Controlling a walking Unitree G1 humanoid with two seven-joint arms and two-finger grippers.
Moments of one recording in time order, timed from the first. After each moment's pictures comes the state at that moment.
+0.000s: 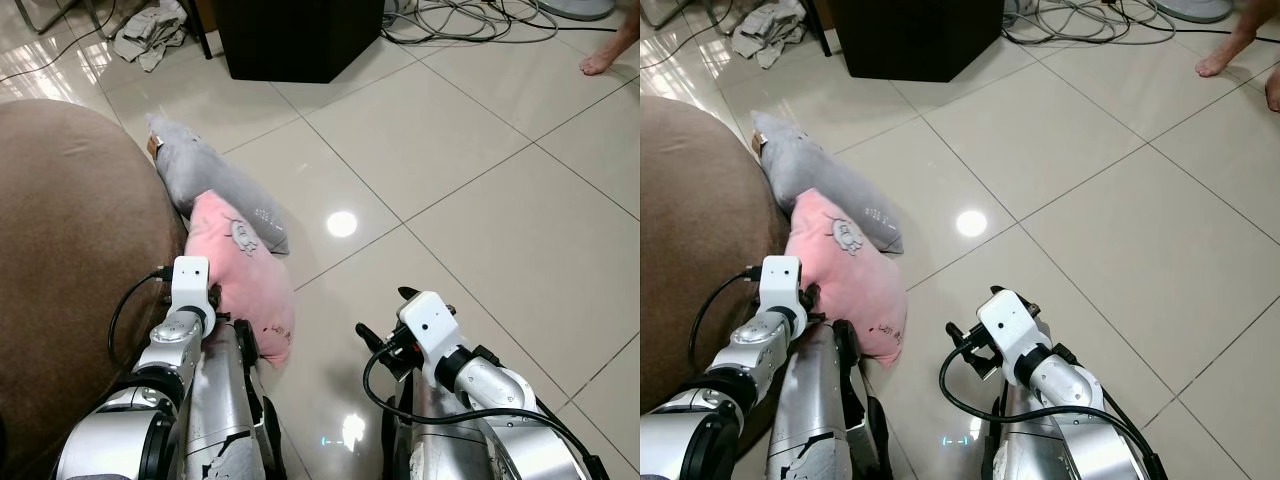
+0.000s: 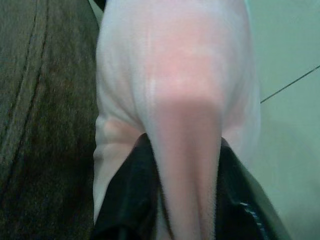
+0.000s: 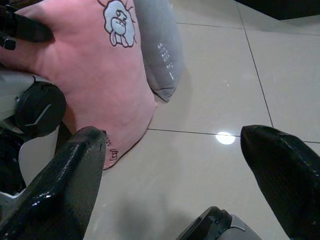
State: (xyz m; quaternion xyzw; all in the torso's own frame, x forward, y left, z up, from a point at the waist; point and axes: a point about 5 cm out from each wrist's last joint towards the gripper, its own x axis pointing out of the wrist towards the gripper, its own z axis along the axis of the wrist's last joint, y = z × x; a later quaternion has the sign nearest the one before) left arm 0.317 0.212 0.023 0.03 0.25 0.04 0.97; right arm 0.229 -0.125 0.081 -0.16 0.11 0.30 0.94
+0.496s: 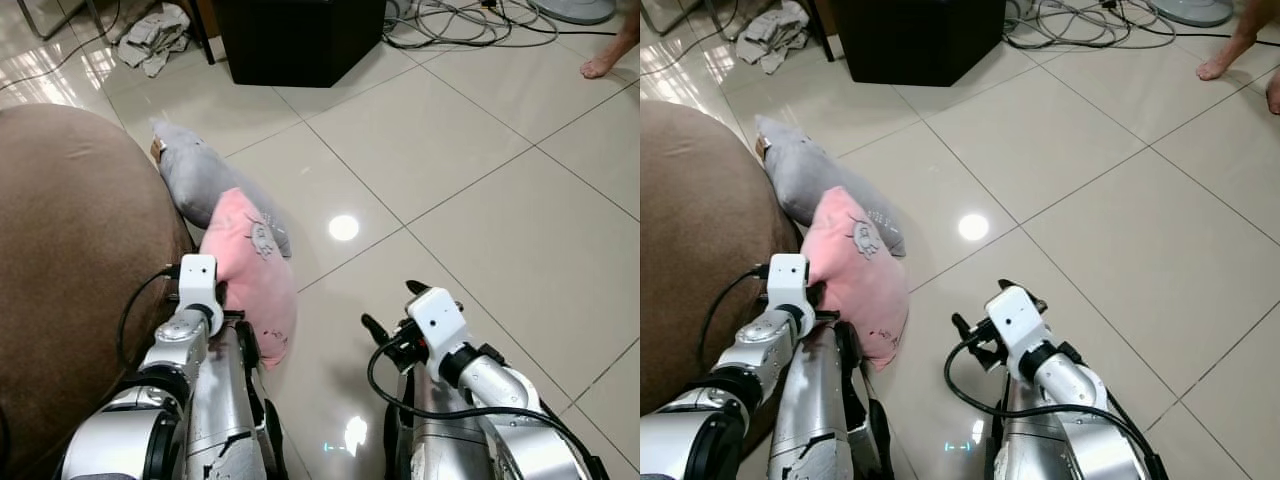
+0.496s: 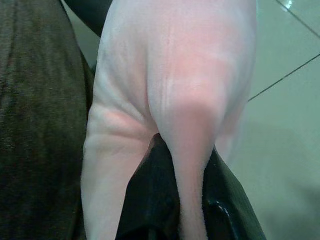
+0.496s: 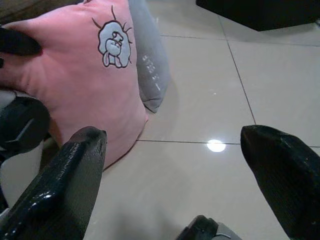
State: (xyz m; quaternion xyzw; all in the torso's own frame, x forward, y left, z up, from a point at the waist) left arm 0.318 0.199 0.022 0.00 0.25 0.00 0.97; right arm 0.235 -0.132 0.081 -0.15 0.09 0.27 0.95
